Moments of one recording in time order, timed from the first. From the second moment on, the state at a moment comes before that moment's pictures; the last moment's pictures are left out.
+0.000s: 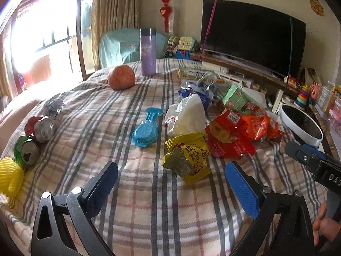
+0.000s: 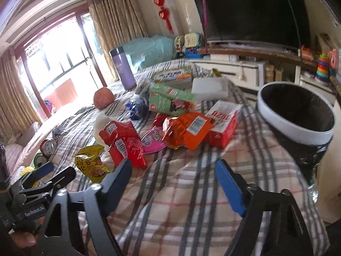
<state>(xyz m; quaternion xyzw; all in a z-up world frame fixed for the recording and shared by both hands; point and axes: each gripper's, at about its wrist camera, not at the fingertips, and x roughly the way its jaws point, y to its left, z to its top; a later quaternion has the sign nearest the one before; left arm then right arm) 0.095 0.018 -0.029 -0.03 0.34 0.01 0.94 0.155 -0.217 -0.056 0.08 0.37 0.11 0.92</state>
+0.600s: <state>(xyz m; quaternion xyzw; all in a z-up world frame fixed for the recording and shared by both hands) 0.153 0.036 -0.058 -0.06 0.39 -0.01 0.92 0.197 -0.150 -0.080 0.05 0.40 0.22 0.89</state>
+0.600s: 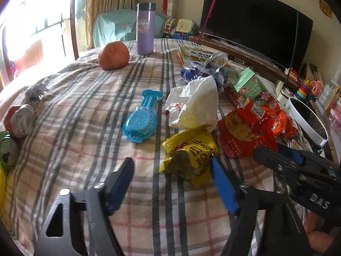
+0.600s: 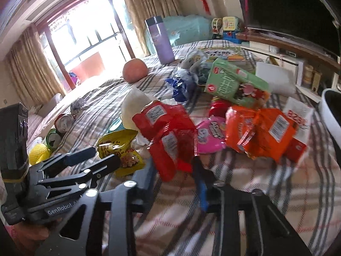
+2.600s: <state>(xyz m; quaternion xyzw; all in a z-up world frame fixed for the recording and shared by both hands) 0.180 -0.130 -0.013 0.02 0.35 -0.27 0.90 0.132 -0.371 -0.042 0.18 0.34 0.03 0.92</state>
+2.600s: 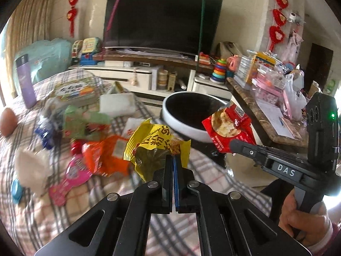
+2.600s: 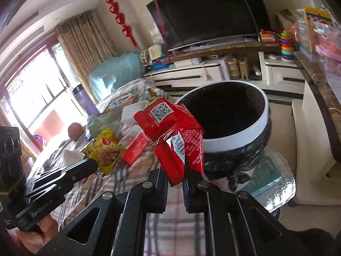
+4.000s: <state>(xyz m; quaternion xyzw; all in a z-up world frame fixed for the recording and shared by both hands) 0.314 -0.243 -0.036 0.02 0.38 -0.28 0.88 0.219 -0.461 -0.055 0.22 0.39 -0.02 0.89</state>
